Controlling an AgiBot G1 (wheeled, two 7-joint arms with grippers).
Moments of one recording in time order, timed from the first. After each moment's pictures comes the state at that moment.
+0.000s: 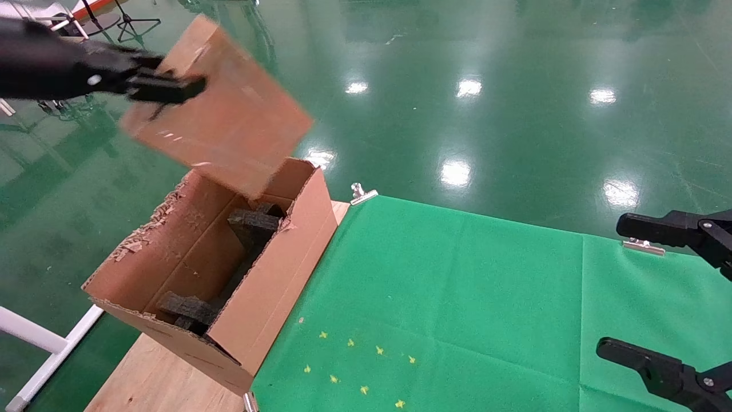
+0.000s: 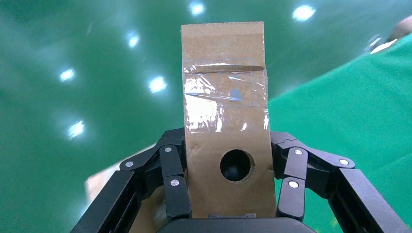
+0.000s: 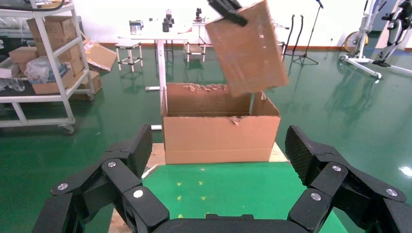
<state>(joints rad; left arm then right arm) -1.89 0.51 0.47 -0.92 1.73 1.52 -0.72 1.08 -0.58 -0.35 1.24 -0.67 -1.45 0.14</state>
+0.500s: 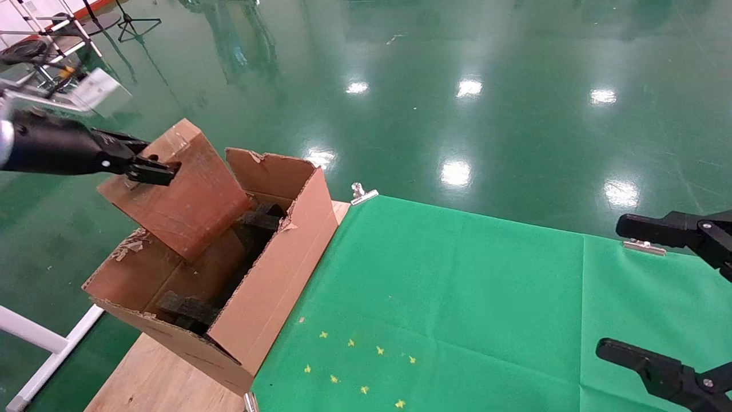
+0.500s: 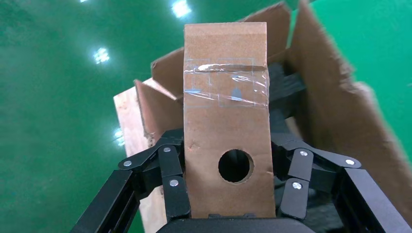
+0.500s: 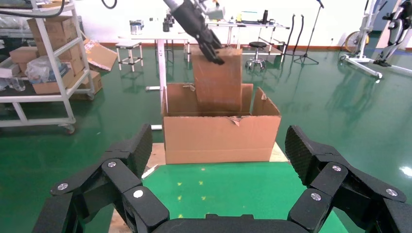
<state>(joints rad) -1.85 0.55 0.56 -0.64 1.91 1.37 -0.52 1.08 -0.58 -0.35 1.24 -0.67 -1.45 0.14</state>
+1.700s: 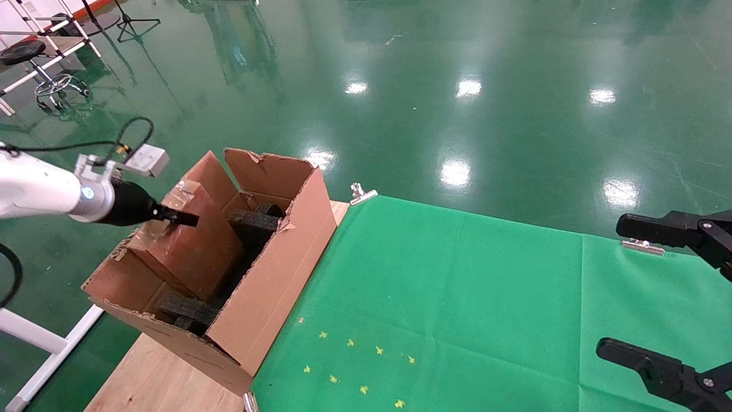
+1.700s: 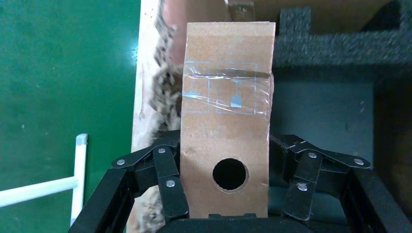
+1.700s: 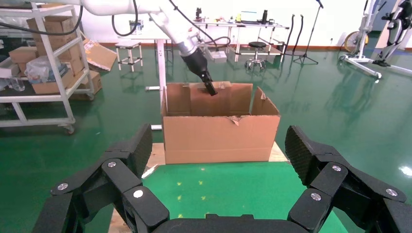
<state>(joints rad) -1.77 0.81 0.63 -0.09 2.10 0.89 -0.64 1.08 -0.58 -0.35 1.24 -0.67 -1.45 0.14</state>
